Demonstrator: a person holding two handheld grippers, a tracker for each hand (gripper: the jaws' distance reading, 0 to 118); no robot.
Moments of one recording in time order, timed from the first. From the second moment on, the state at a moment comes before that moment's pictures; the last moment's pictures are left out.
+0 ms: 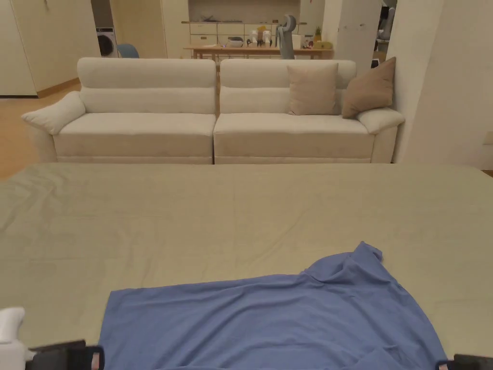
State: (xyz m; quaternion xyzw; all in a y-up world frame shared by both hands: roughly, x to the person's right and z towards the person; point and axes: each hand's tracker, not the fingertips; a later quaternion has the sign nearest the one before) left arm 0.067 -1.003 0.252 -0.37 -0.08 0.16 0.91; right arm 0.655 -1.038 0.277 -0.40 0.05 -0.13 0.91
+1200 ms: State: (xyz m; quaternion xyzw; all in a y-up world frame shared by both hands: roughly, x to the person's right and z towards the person) left arm 0.033 -1.193 -0.081 -0.58 -0.05 0.07 0.81; right arm 0.595 -1.055 0.224 -0.34 0.05 -0.15 0.92
